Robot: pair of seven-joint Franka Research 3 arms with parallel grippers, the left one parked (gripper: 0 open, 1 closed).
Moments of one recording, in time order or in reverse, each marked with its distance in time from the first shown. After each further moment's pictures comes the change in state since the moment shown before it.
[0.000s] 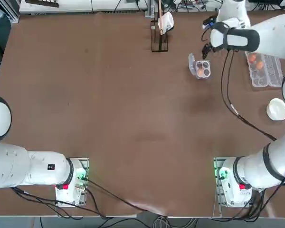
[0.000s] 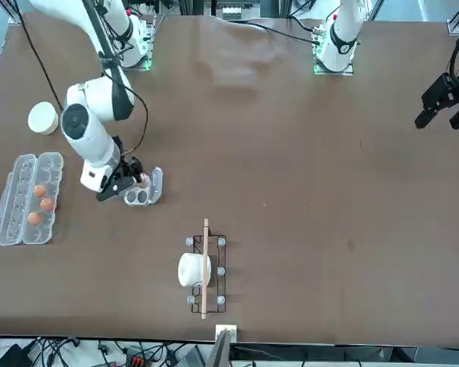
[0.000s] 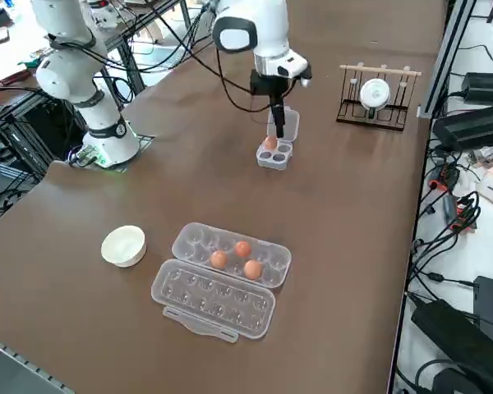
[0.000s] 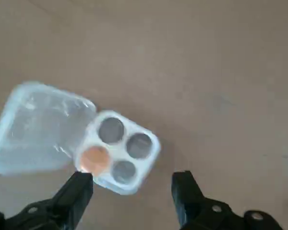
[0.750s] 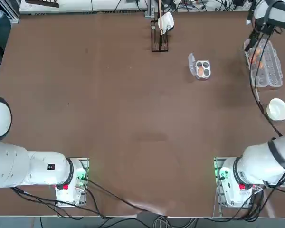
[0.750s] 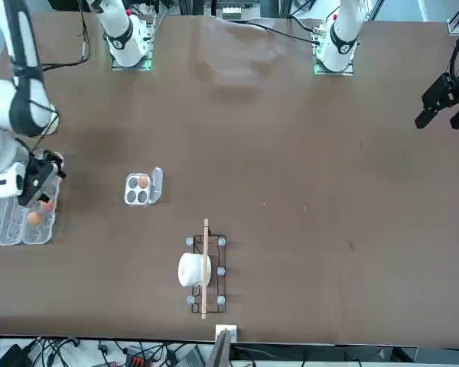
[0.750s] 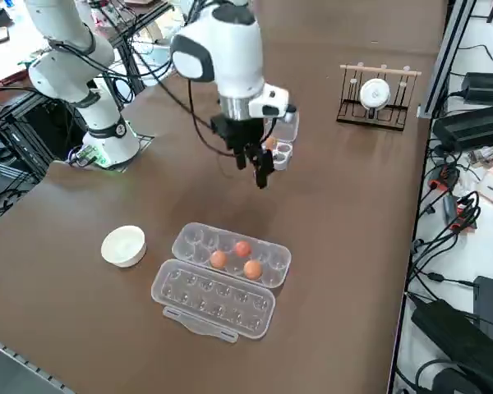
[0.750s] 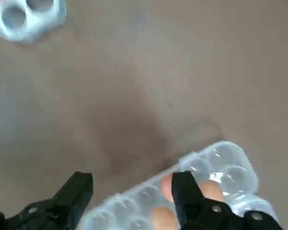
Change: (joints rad) arm -0.392 0.096 -0.012 0.189 0.002 -0.114 -0.957
